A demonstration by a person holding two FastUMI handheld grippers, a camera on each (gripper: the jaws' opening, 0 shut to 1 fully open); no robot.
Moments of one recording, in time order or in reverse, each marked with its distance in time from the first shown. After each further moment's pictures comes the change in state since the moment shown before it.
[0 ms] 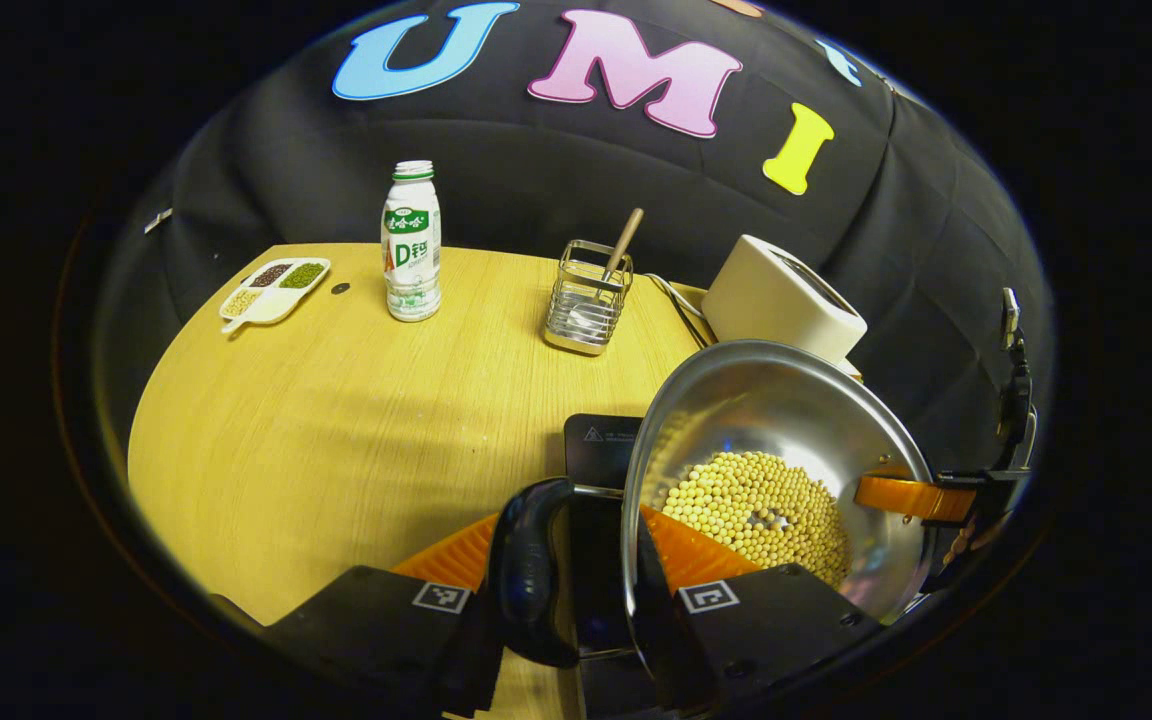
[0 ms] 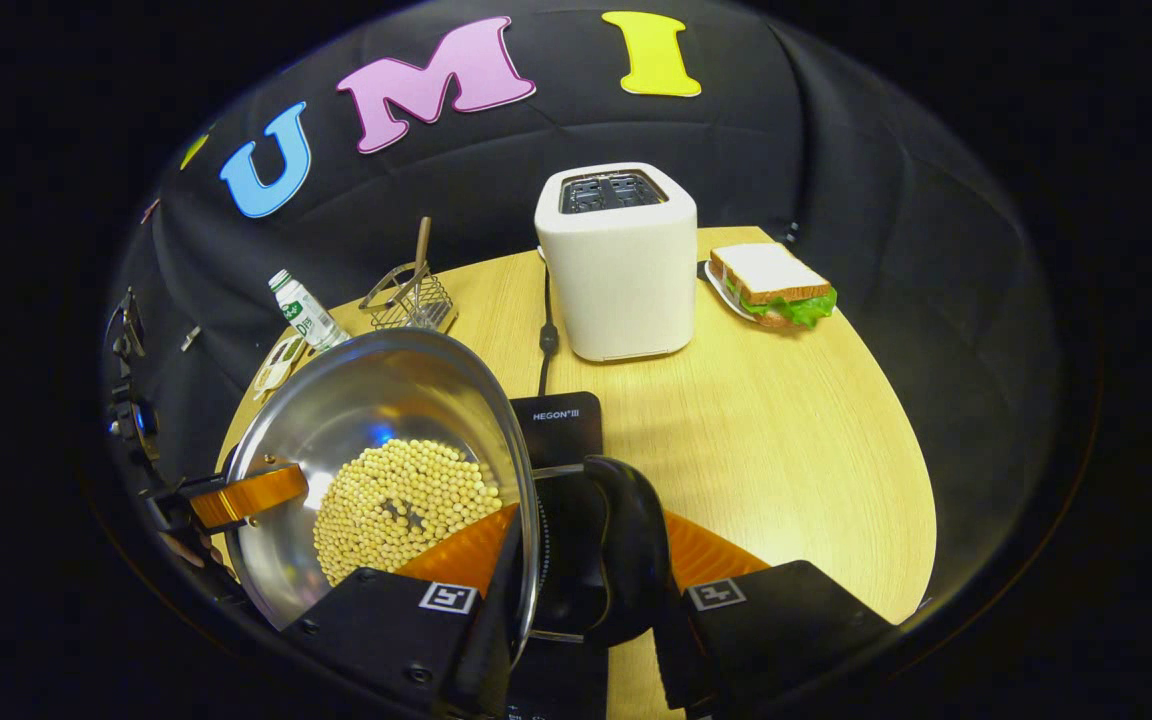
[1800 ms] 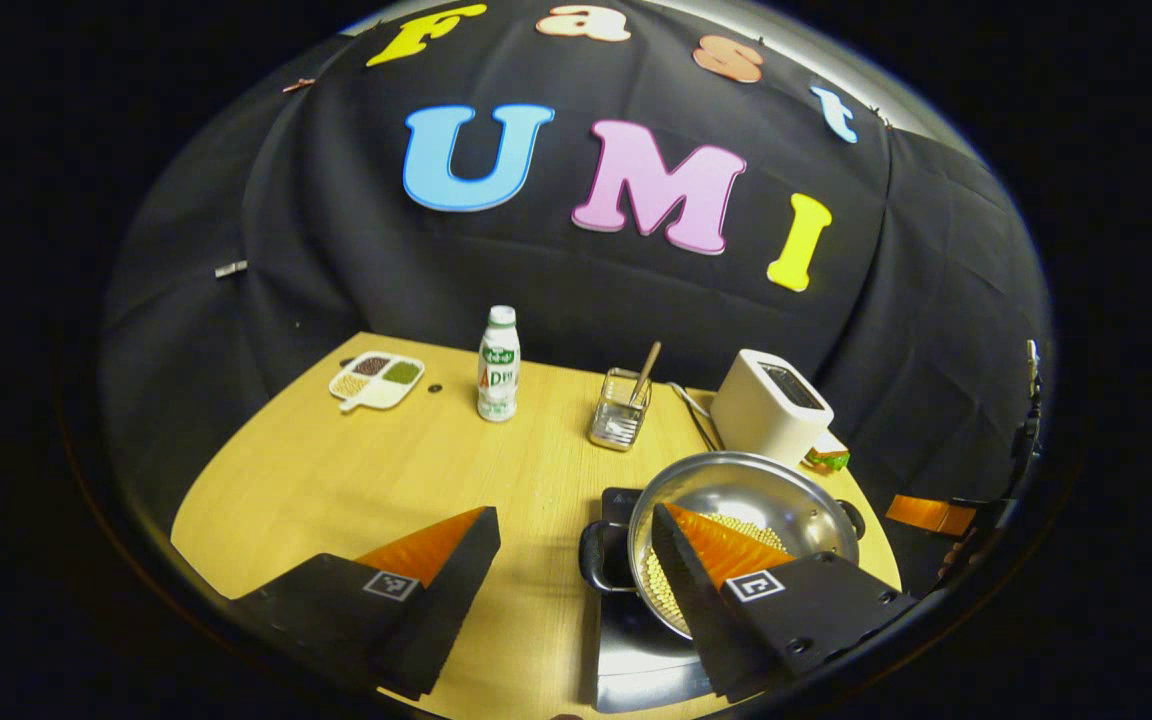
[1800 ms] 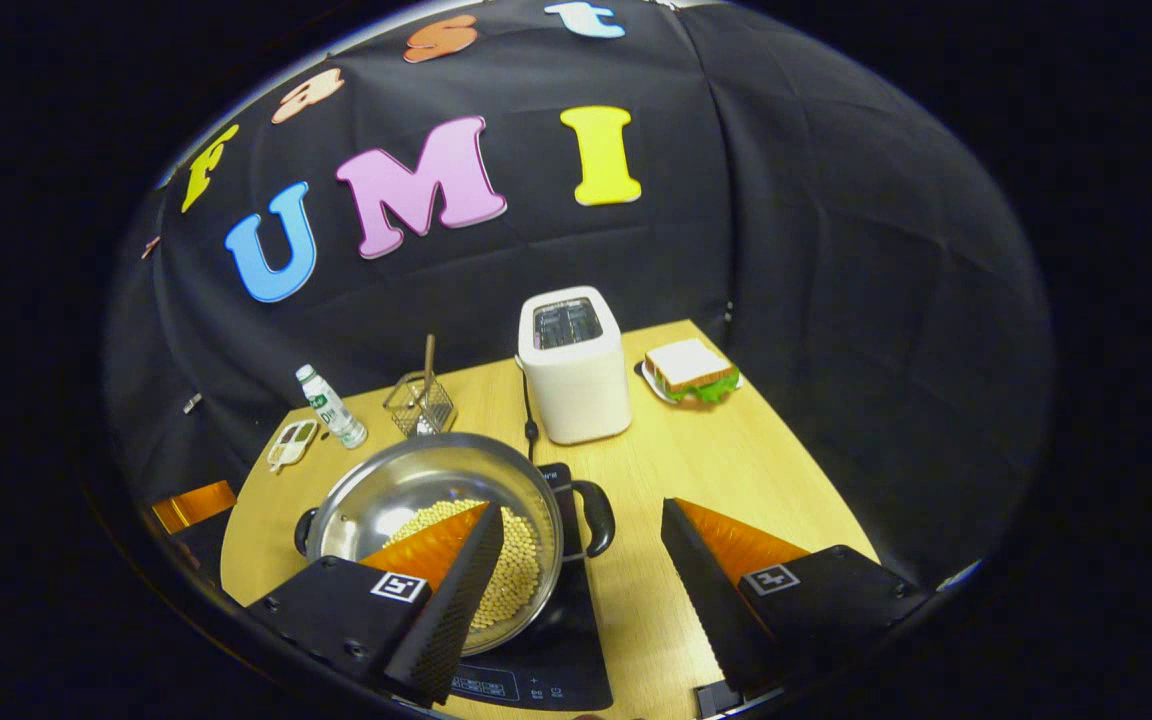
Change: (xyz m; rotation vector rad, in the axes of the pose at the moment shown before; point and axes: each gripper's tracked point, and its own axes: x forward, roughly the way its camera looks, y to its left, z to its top) left arm -0.182 0.014 0.064 0.018 -0.345 0.121; right arm -0.147 -0.002 0.057 0.061 -0.345 -0.107
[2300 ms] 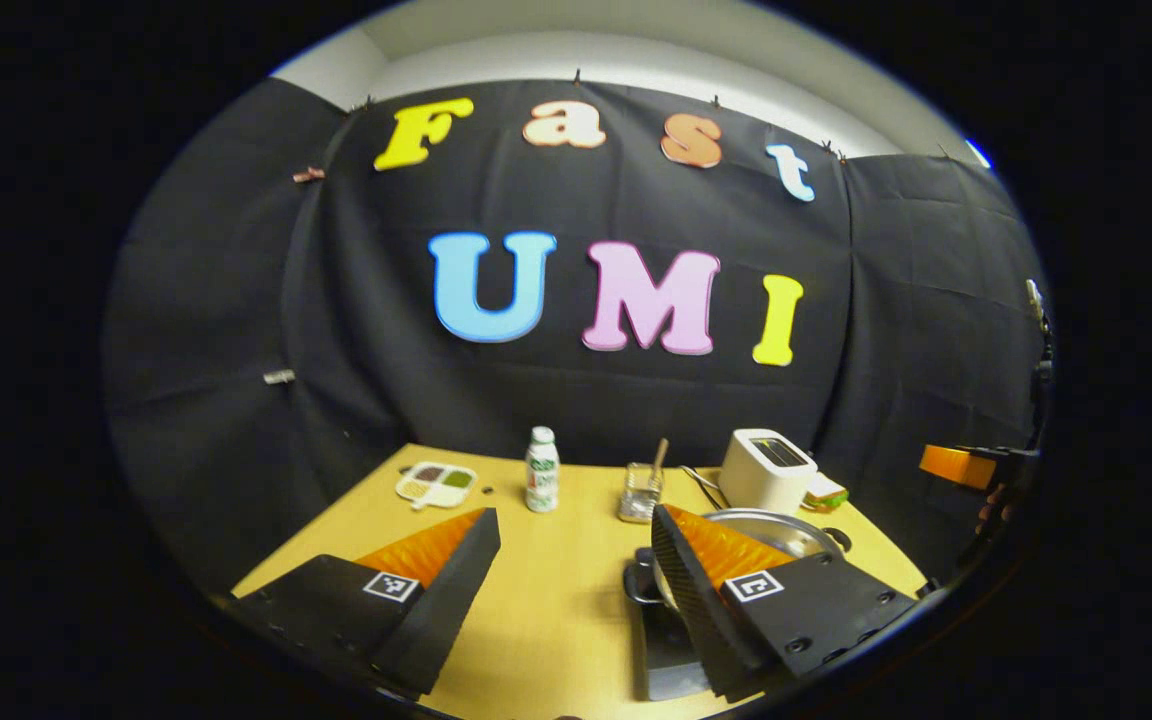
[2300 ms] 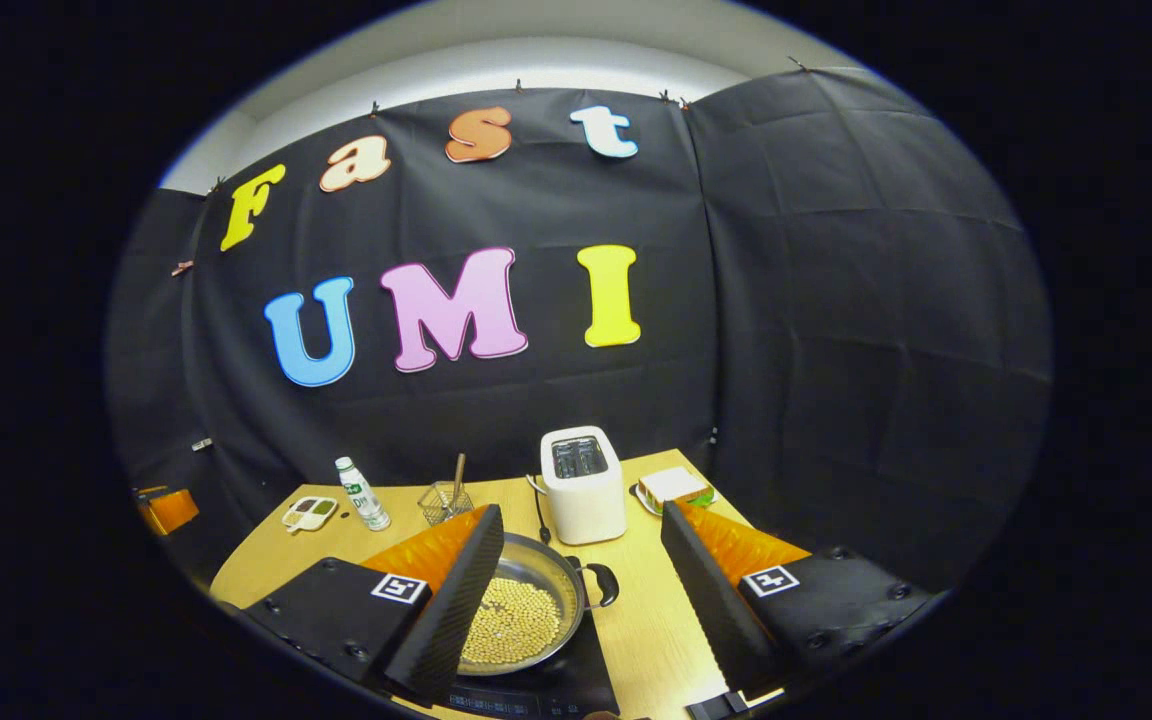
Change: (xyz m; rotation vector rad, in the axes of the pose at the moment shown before) left arm -0.134 0.033 0.065 0.139 -0.344 0.101; right arm -0.109 0.023 0.075 -0.037 -0.381 -0.001
